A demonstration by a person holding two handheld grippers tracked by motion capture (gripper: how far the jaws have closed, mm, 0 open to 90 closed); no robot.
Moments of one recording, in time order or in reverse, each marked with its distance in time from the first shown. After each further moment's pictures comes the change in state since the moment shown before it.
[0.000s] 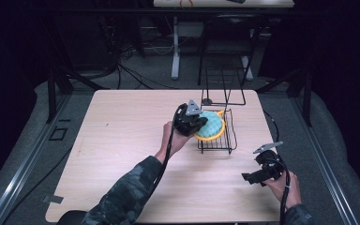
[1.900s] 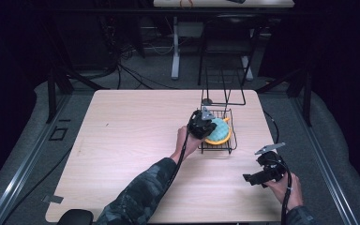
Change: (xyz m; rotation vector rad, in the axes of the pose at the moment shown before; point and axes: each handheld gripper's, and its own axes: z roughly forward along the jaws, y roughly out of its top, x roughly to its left) left arm -0.006 -0.022 0.075 0.068 0.004 -0.016; right arm 0.000 -0.005 -0.003 -0.009 -0.002 0.011
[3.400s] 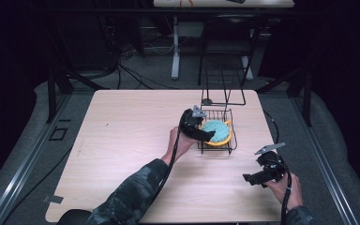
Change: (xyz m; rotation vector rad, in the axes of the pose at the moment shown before) left arm 0.014 -0.005 -0.029 0.017 -0.011 -0.069; right arm 0.001 0.000 -0.001 0.003 -0.008 -0.002
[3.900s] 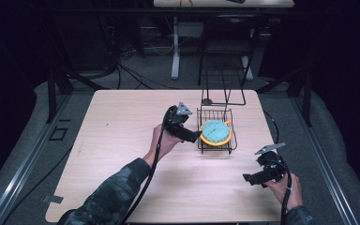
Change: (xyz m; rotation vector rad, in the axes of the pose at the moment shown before) left arm 0.014 -0.001 -0.058 0.028 0.041 0.032; right arm 0.000 0.000 0.000 -0.002 -0.007 0.003
